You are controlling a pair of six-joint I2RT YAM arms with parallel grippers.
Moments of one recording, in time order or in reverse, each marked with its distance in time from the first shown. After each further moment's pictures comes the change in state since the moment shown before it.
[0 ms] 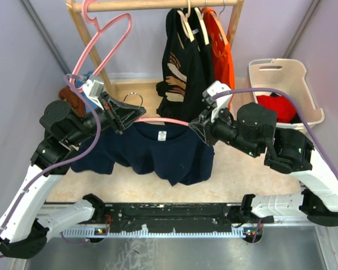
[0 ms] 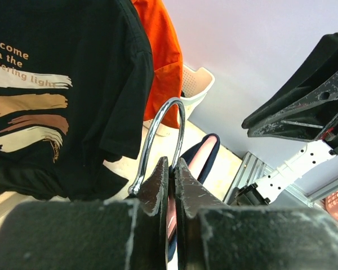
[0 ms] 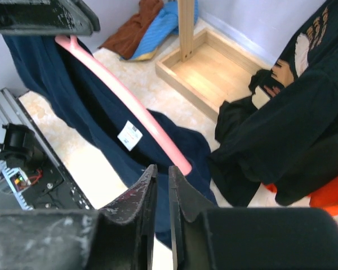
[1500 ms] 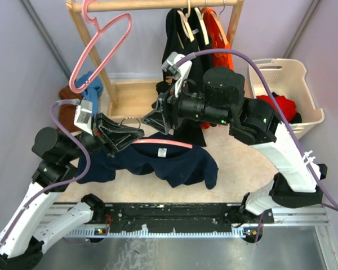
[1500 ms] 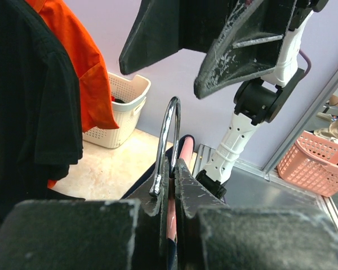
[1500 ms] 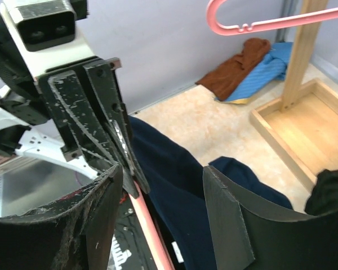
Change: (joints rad) left arm -0.001 -0.209 -0.275 0.283 0.237 -0.084; right arm -0.064 0.385 0.473 -0.002 -0.407 0.086
